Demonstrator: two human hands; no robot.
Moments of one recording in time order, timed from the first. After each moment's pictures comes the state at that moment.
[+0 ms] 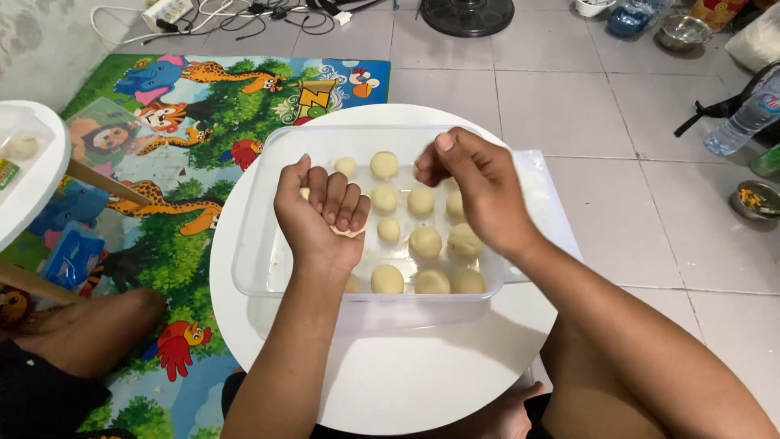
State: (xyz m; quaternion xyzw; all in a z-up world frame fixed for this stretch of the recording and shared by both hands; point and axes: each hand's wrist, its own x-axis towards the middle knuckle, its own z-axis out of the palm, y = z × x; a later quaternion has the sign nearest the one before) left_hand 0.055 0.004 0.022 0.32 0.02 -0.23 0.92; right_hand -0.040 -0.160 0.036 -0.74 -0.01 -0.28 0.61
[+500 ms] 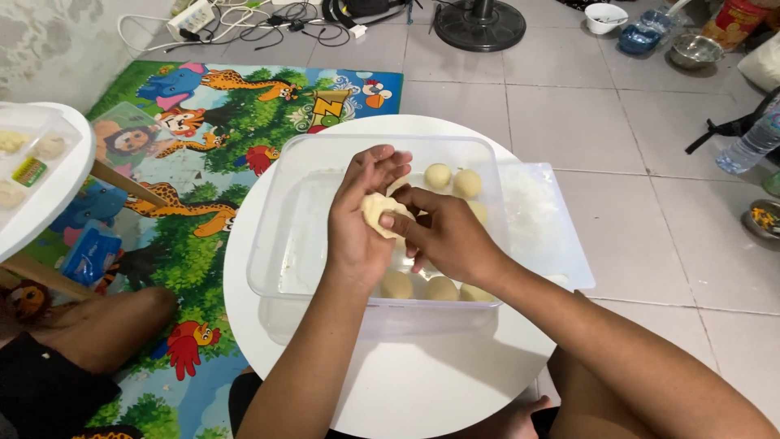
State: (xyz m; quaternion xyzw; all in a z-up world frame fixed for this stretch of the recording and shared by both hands) left_hand 0.038 -0.017 0.023 0.35 -0.12 -0.25 0.89; right_hand -0.040 -0.128 0.019 -0.76 0.07 -0.09 0.64
